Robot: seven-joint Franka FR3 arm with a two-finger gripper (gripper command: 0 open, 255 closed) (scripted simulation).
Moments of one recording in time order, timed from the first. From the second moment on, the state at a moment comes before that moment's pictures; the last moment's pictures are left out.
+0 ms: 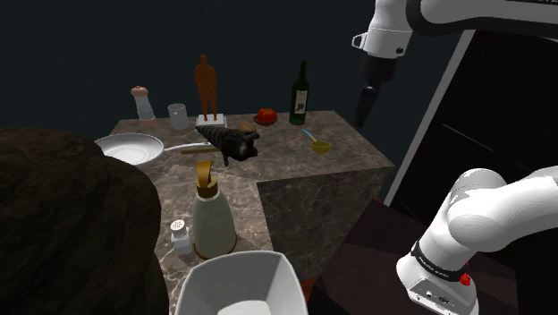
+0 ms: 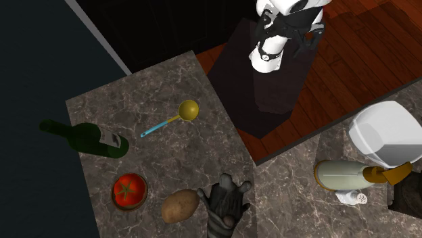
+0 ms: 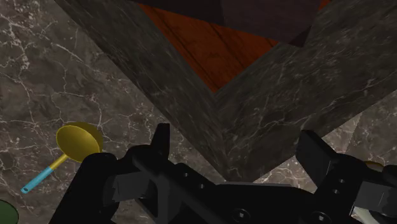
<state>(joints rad) -0.01 -0.75 0.07 -2.28 0.04 1.54 -0.15</state>
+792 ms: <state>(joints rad) -0.10 -0.46 0.01 -2.24 0.06 1.77 -0.05</state>
